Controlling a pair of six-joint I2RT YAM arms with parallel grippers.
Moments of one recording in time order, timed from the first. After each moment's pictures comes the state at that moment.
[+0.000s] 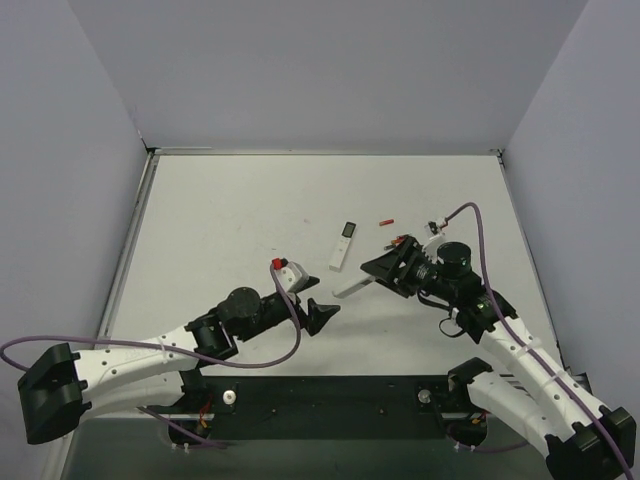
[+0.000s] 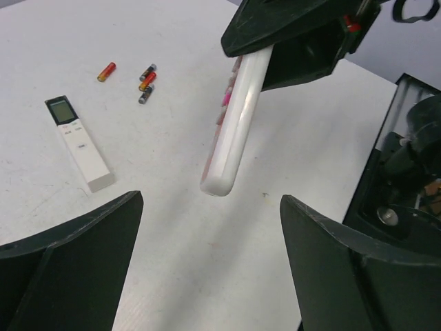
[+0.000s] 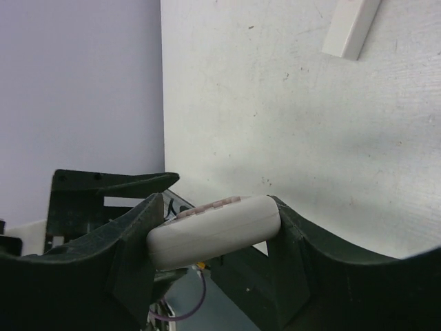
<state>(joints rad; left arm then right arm) -1.07 0.91 0.44 0.40 -0.04 -0.22 0.46 0.80 0.56 -0.17 -0.35 1.01</state>
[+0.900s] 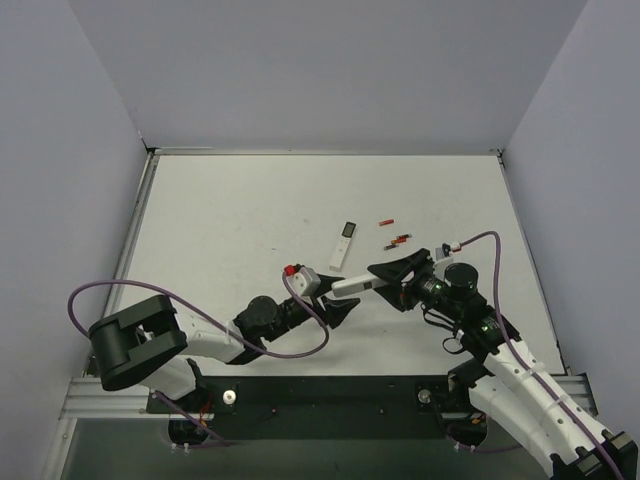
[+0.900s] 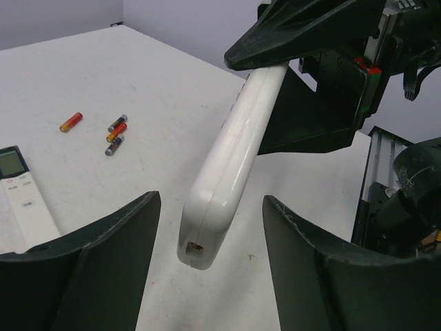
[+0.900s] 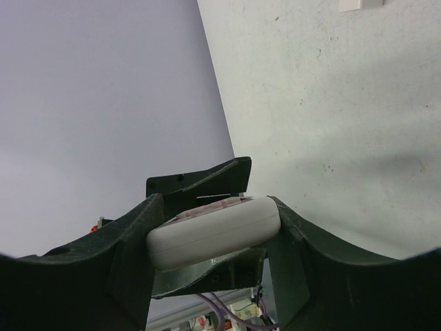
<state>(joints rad) -1.09 1.45 0.34 1.27 -0.07 -0.24 0.47 0.64 0.41 -0.10 -0.29 1.45</state>
